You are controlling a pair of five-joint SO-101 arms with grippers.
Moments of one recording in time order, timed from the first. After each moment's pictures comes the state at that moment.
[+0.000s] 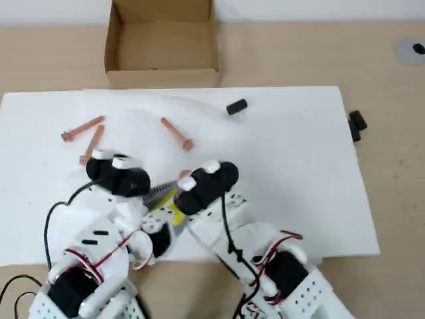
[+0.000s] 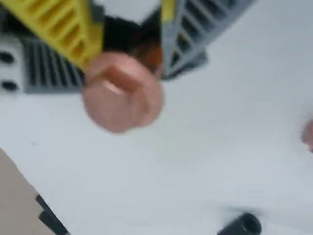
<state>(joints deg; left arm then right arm) 38.0 -104.4 75.7 56.5 13.1 -46.4 -93.1 83.1 45.1 -9.9</state>
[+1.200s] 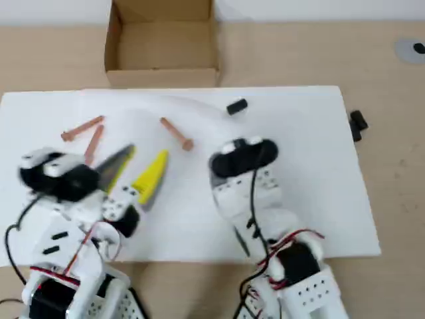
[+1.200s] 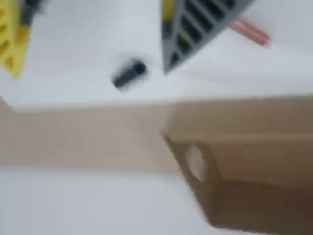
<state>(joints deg) 16.1 -104.0 67.1 49.2 5.3 -27.3 -85.8 77.1 45.2 -10.0</state>
